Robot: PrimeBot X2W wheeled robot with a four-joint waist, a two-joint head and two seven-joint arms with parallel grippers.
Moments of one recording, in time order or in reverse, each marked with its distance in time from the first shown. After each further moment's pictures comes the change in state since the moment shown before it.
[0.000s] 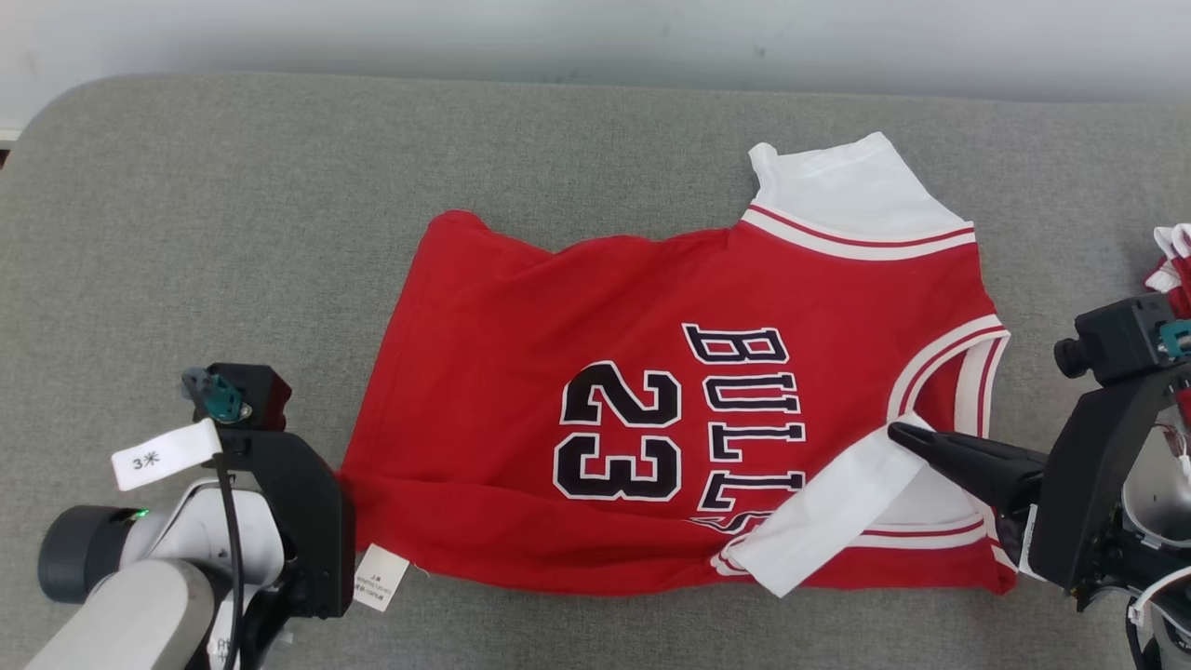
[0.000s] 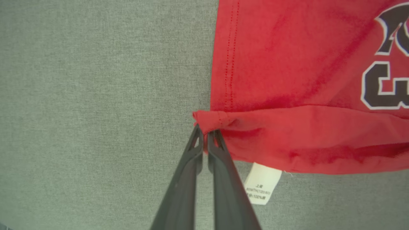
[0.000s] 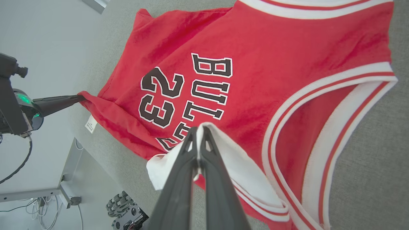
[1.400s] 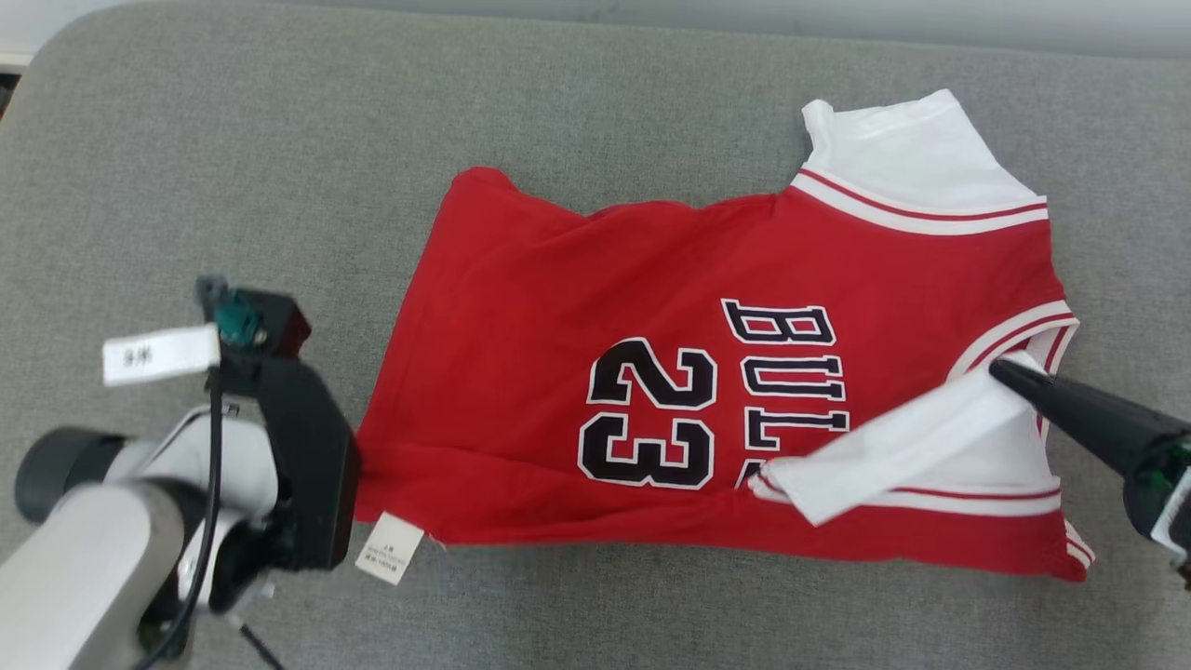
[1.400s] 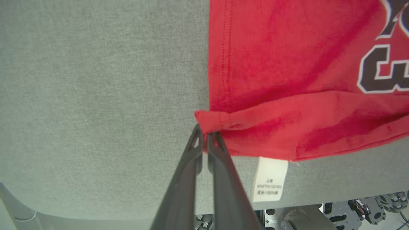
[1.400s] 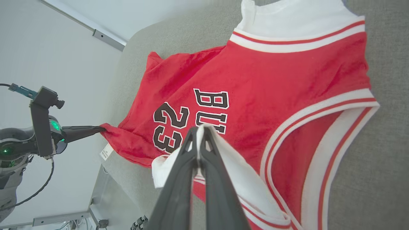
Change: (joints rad) left arm -0.144 0.051 -0.027 -0.104 -0.054 -0.028 0.273; right arm -0.022 0.110 -0.275 -0.141 0.101 0.000 0.154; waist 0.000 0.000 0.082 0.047
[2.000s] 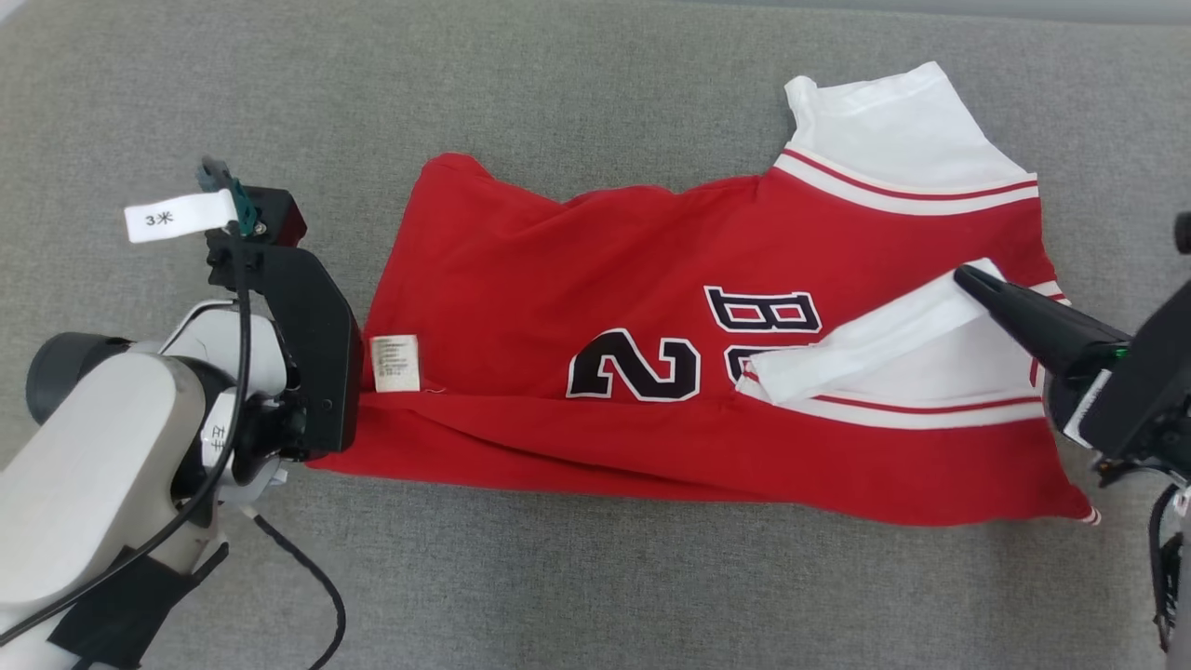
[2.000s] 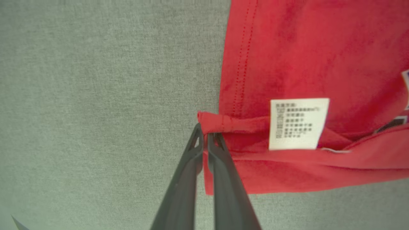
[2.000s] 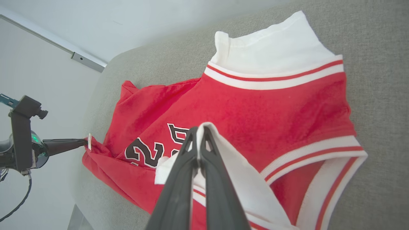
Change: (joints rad) left arm -0.232 -0.125 -0.028 0.316 0.006 -0.062 -0.004; right arm -0.161 -0.001 0.117 0.214 -0.153 0.000 -0.234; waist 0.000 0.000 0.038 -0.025
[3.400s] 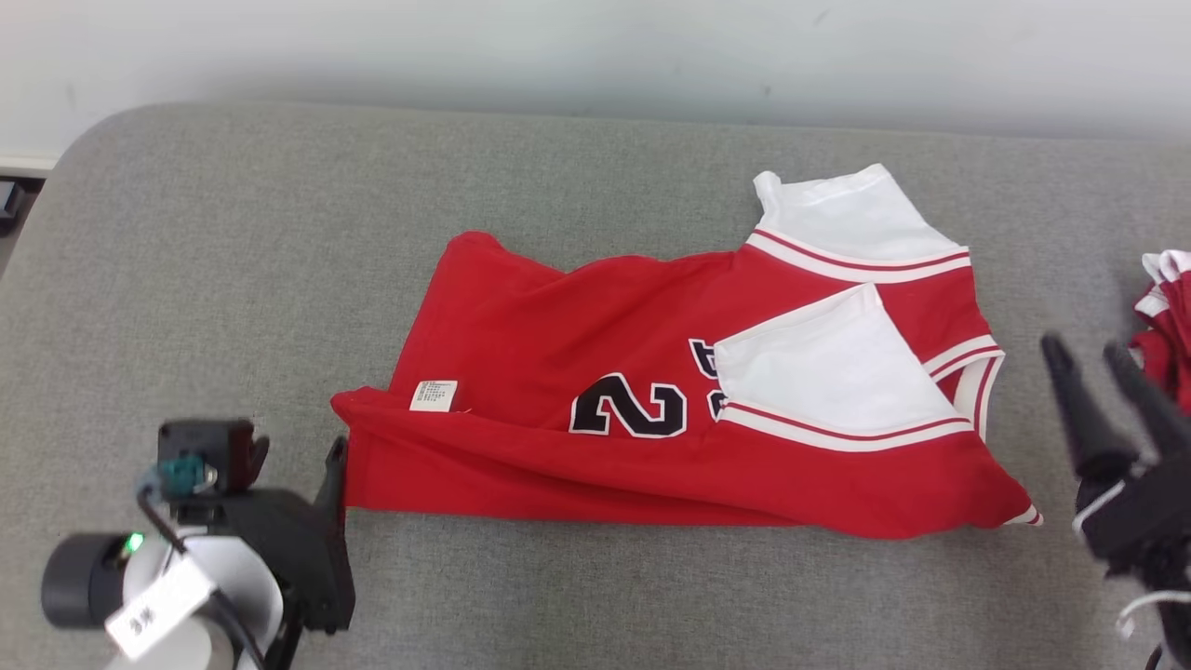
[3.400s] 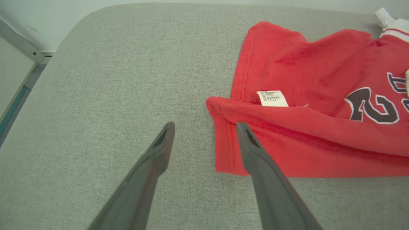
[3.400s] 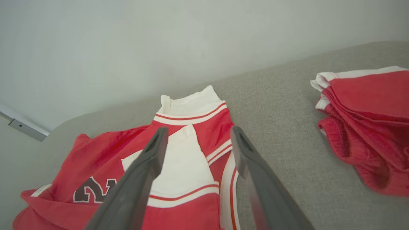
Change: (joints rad) left arm 0.466 0.025 0.076 -0.143 0.084 0.091 -0.797; right arm 0.245 0.048 -0.058 0.005 -0.274 0.000 -0.536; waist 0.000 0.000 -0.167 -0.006
